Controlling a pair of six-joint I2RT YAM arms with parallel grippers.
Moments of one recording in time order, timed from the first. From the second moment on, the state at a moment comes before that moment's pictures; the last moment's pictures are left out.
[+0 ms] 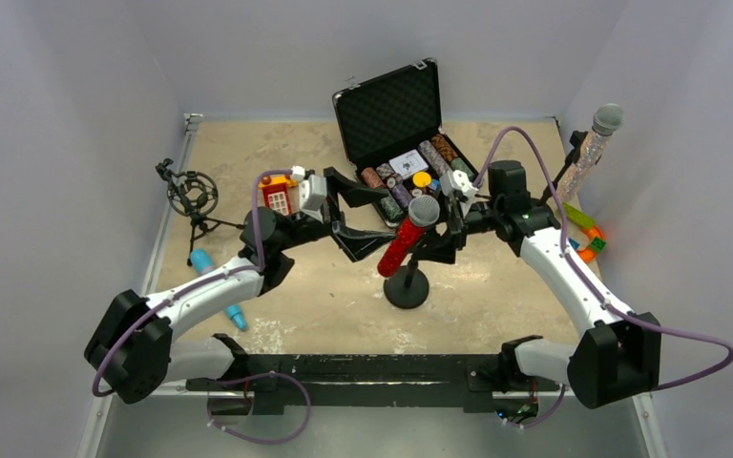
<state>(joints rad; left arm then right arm) -0.68 1.26 0.69 1.05 0.66 -0.41 0.26 1.22 0.95 -0.38 -1.38 -0.50</state>
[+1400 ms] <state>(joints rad) -0.86 1.10 0.91 0.04 0.46 -0.06 0.23 1.20 0.95 -0.45 -1.38 -0.60</state>
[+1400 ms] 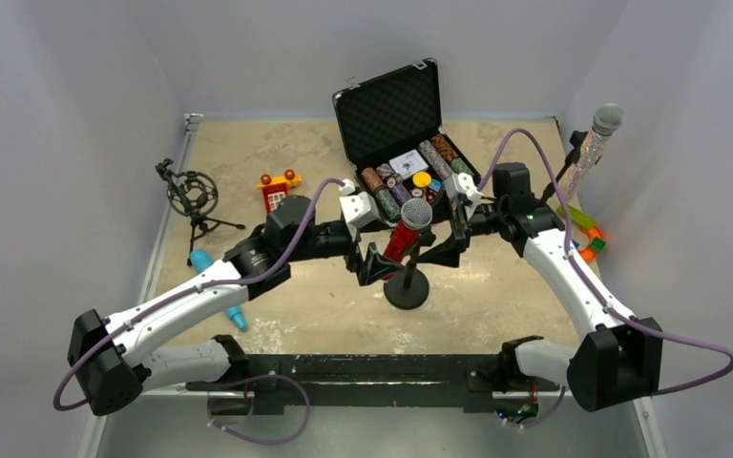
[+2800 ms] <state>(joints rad) -0.70 1.13 1.01 -0.09 0.32 0.04 0.19 1.19 0.95 -0.45 -1.40 -0.60</state>
